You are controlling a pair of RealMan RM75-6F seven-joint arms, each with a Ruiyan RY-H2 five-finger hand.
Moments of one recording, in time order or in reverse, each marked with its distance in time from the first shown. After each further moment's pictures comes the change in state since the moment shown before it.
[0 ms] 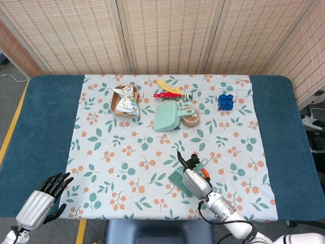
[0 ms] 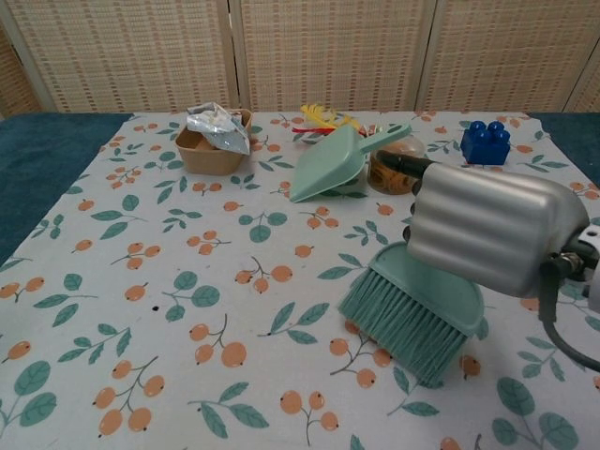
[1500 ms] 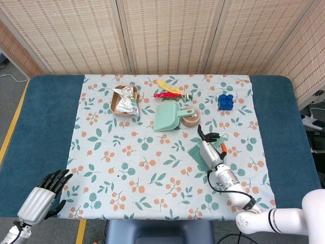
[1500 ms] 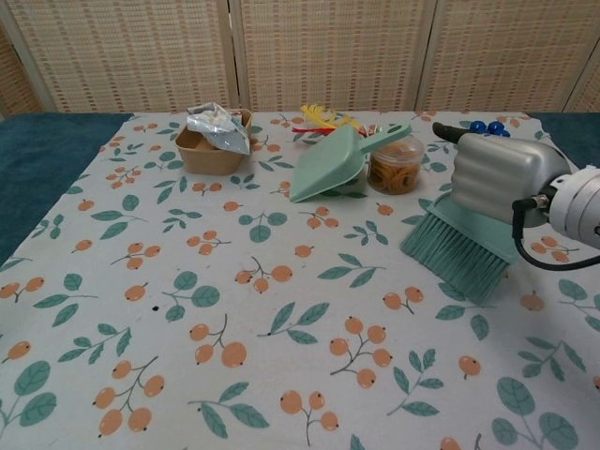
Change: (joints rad) left arm -0.014 -0.019 -0.027 0.009 -0.063 -0.047 0.022; right arm 0.208 -0.067 -0.028 0.357 0.327 0.069 0.023
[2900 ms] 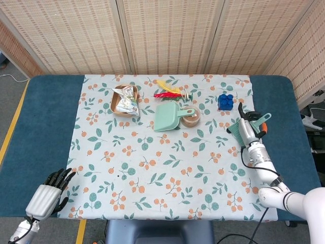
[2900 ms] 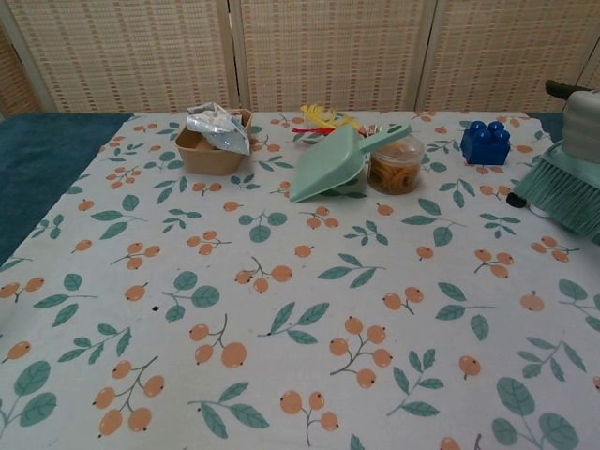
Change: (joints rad) left arm -0.014 -0.072 -0.028 0.013 -0.098 -0.086 0.143; right arm 0.015 0.035 -0.119 0.480 0.072 -0.103 0.186
